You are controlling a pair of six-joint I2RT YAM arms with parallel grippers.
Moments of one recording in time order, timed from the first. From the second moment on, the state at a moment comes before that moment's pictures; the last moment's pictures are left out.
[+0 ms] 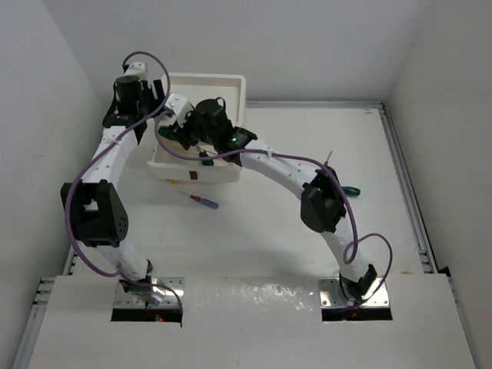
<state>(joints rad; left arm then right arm) 0.02 1.69 1.49 -0.20 -0.10 -0.09 0.84 2.26 2.09 -0.08 -0.11 -0.32</state>
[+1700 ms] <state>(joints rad) 0.01 1.72 1.51 -0.18 -0.05 -0.22 0.76 2.26 2.00 -0.23 -0.34 -0.32</state>
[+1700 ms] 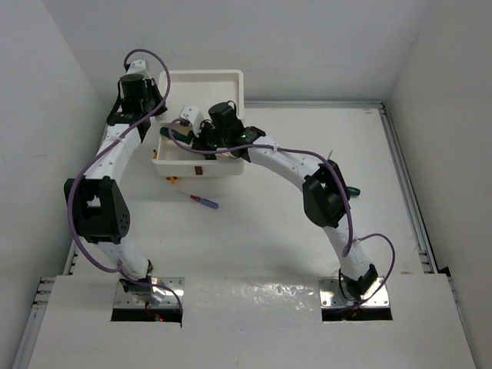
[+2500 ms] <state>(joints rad) 0.01 1.72 1.51 -0.17 -0.06 -0.28 0.78 2.15 1.89 -0.23 -0.24 -0.26</state>
